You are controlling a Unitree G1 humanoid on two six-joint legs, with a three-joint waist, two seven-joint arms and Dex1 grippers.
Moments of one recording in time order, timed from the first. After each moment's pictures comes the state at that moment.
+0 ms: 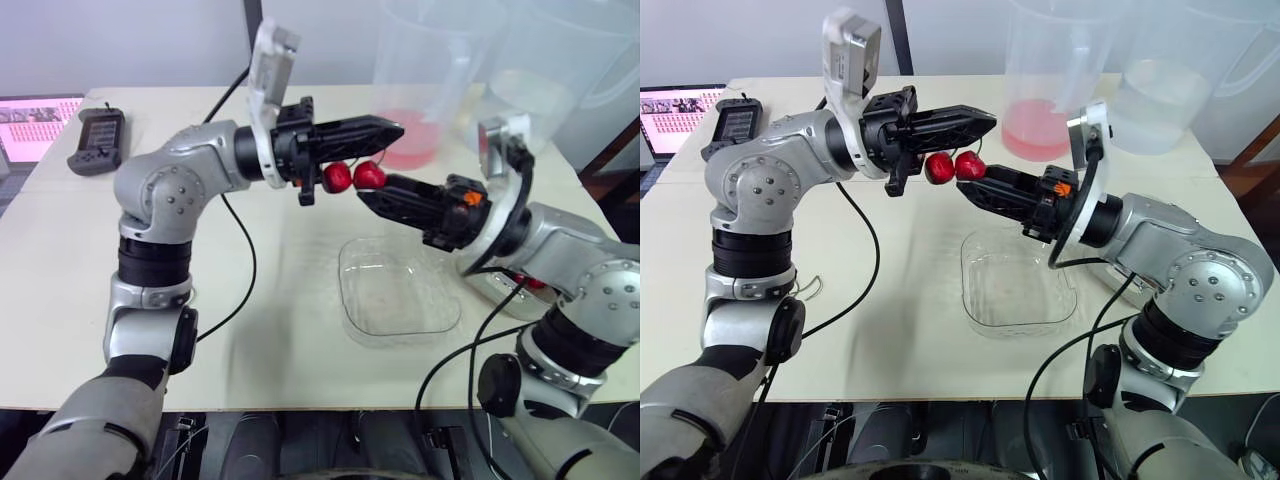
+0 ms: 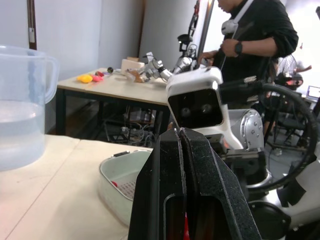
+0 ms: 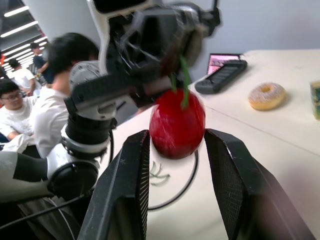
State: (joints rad) left arm -1.01 0.35 0.03 -0.02 -0.82 0.86 -1.00; right arm -0.68 -0.35 -0.51 -0.51 1.03 1.45 0.60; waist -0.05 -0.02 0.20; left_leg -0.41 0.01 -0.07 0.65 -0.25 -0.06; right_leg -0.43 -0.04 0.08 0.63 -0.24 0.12
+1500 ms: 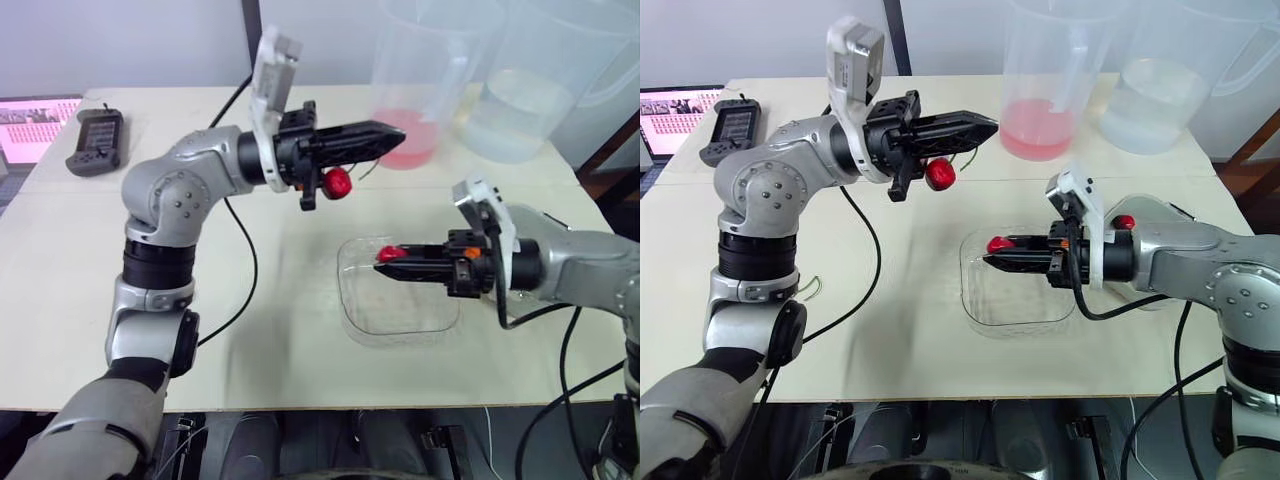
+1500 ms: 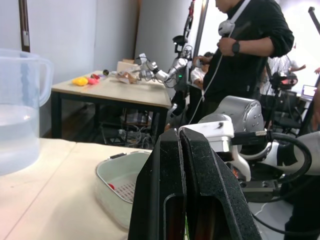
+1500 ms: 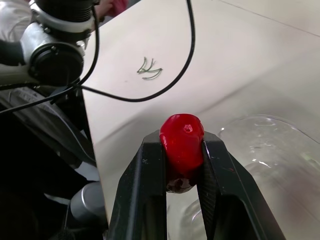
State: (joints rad) left arm -1.00 0.34 0.01 0.00 -0.81 0.80 -1.03; right arm -0.48 -0.91 -0.19 -0.51 1.27 1.21 0.62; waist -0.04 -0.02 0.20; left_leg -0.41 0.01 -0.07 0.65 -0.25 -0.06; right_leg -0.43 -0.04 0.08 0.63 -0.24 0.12
